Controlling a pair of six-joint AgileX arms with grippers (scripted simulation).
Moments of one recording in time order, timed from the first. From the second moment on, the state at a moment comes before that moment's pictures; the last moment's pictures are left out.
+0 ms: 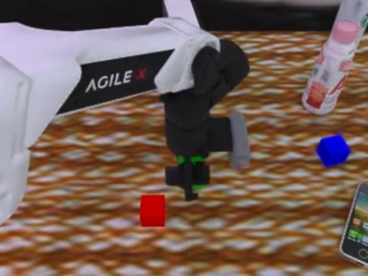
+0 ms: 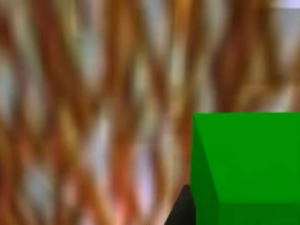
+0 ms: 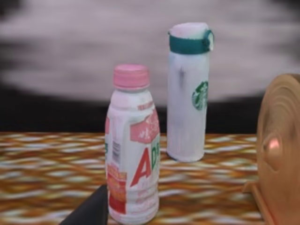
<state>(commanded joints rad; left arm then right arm) -0.75 2.12 1.65 -1.11 0.00 0.81 0.01 0.00 0.00 0.00 0.00 0.00</state>
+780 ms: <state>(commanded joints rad) -0.80 2.17 1.52 -0.93 0.00 0.78 0.01 0.00 0.00 0.00 0.00 0.00</state>
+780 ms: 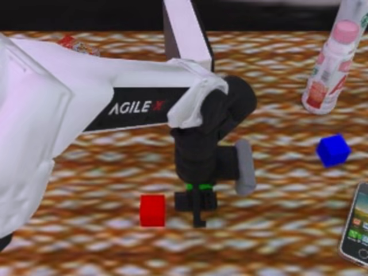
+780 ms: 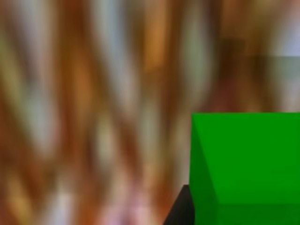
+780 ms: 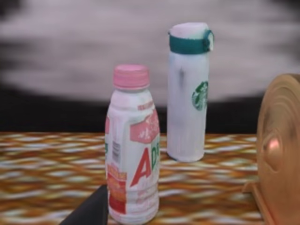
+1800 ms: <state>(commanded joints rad) -0.80 2.19 1.49 -0.87 0.00 0.78 0.01 0.00 0.00 0.00 0.00 0.00</state>
